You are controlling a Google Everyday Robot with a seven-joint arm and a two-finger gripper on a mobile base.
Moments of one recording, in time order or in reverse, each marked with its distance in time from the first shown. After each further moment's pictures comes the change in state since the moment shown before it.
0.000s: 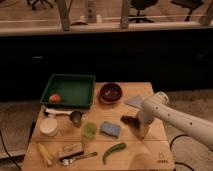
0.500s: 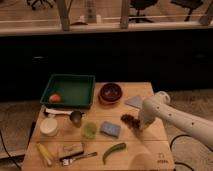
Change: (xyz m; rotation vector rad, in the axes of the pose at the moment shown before) arm 0.001 -0.001 -0.008 0.005 0.000 -0.001
